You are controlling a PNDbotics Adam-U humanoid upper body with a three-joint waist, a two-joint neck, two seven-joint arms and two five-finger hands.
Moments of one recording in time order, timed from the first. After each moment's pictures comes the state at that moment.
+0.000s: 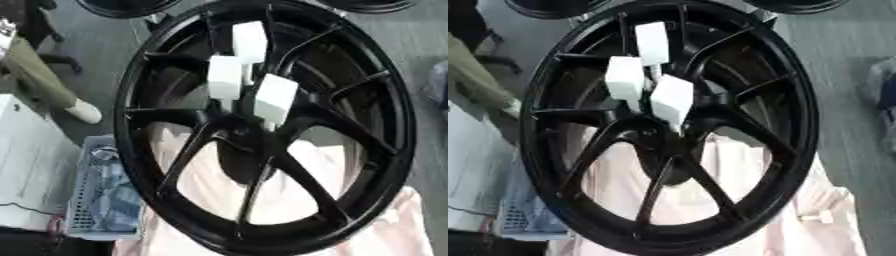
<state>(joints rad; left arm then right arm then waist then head) -0.43 0.91 -0.10 -1.99 0.05 -0.07 -0.11 -0.10 -0.63 -0.13 -1.98 -0.18 -0.16 -0.50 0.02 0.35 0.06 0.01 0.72</state>
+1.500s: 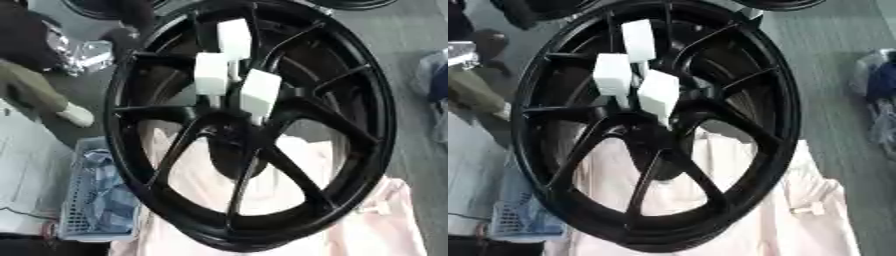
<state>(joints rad) -1.02 0.96 -0.48 -1.92 -0.03 0.20 -0.76 -0.09 -0.67 -0.11 -1.98 -0.19 -0.15 -0.48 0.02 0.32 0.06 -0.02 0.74</state>
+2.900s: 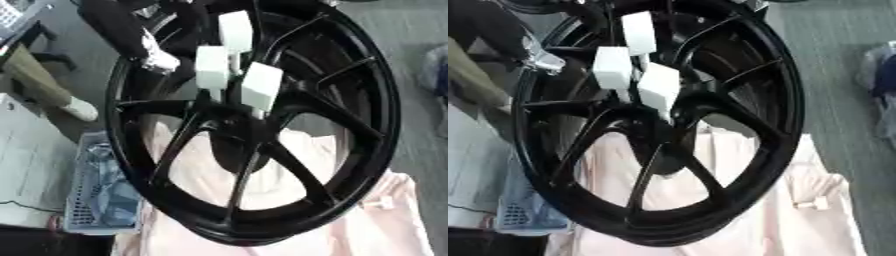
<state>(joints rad) -1.13 0.78 -0.58 -1.68 -0.18 0.29 -0.87 -0.11 -0.66 -0.10 -1.98 -0.21 -0.14 -0.47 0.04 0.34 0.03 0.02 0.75</state>
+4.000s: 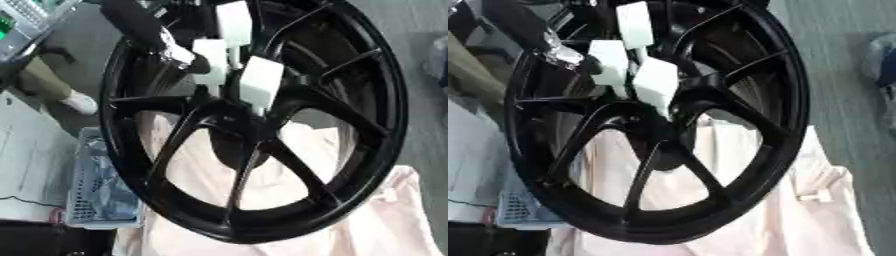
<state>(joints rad) -1.13 0.74 -0.59 -1.62 -0.20 0.31 -0.89 -0.14 -0.65 -0.09 -1.98 -0.22 -0.15 -0.46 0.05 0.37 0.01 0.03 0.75</state>
